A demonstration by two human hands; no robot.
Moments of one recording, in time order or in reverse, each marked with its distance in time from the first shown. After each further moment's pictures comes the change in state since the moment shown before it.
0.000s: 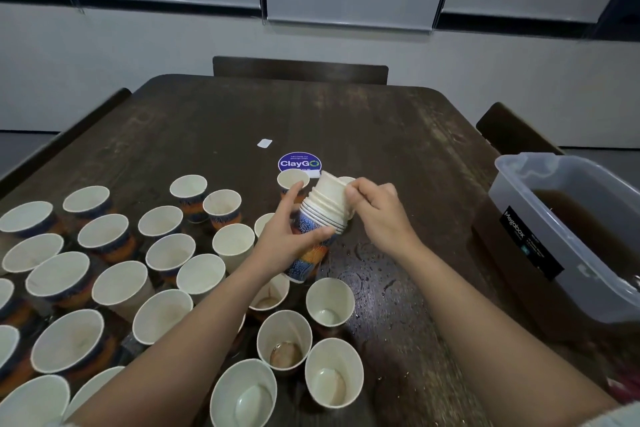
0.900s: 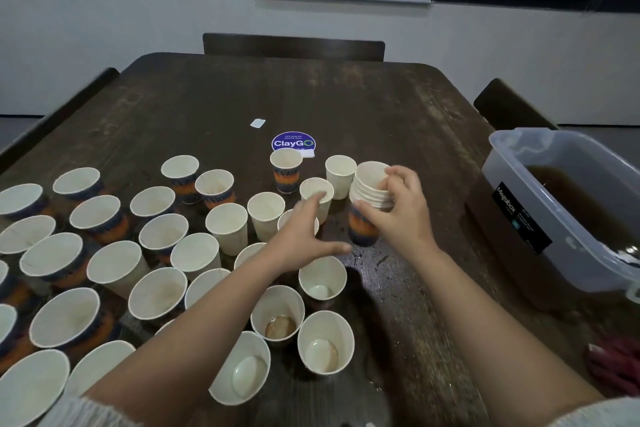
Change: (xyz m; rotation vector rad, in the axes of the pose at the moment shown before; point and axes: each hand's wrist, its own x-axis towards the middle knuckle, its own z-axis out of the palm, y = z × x) left_hand -0.003 -0.014 0.033 0.402 -0.181 -0.028; right_hand -0.030 0.047 -0.011 -0.143 0.256 -0.040
